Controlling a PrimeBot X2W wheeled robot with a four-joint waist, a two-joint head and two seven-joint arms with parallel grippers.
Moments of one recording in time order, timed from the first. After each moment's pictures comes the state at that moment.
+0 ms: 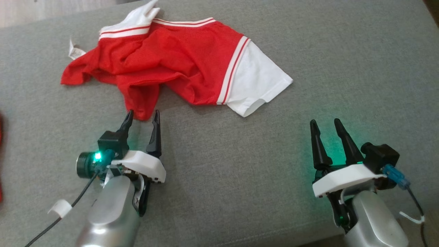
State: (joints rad) left arm -0.50 0.04 -0.26 0.80 -0.26 -0.04 -0.26; right arm -0.23 -0.05 0.14 0.49 0.30 0.13 -0.26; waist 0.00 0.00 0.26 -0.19
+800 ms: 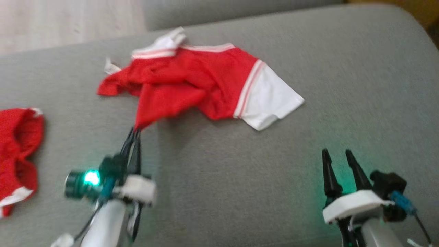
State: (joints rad) left arm -0.33 0.08 -0.22 0.60 -0.09 0.05 -0.26; right arm -0.12 -0.05 0.08 0.52 0.28 0.13 -0.26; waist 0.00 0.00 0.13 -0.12
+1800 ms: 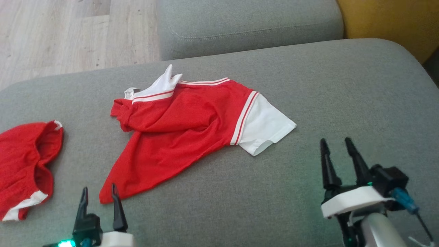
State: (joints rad) left arm 0.02 0.09 -0.09 0.39 -0.11 0.20 -0.26; right arm -0.09 -0.05 0.08 0.37 0.23 0.13 -0.26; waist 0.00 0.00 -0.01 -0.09
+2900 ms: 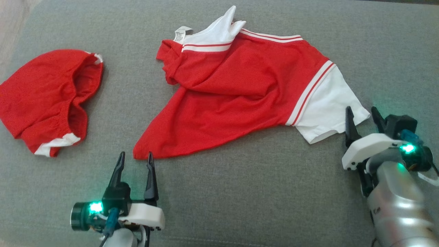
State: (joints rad) left arm -0.13 0.05 -0.22 0.43 -0.11 0.12 -0.26; right arm -0.56 -0.08 -0.18 1.03 -0.07 0.13 -0.27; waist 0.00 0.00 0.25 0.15
